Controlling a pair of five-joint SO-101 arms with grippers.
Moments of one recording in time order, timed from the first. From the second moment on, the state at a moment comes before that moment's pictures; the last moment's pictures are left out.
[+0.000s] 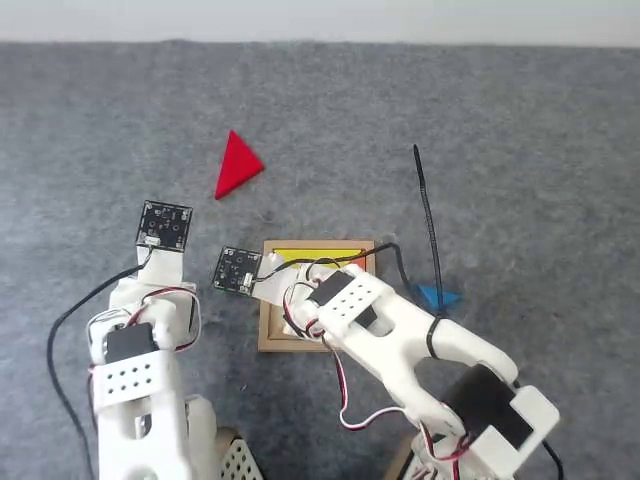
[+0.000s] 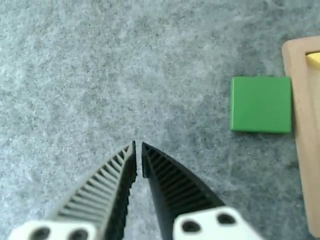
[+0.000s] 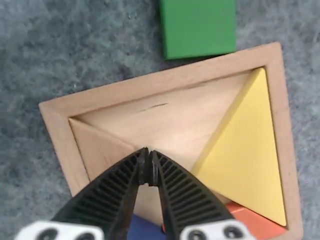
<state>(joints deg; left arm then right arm) -21.5 -57.8 78.9 48.7 -17.4 -48.5 -2.3 42.5 37.6 31.8</state>
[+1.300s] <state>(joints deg) -21.5 -57.8 80.0 47.7 -19.1 -13.3 -9.6 42.5 65.8 42.5</state>
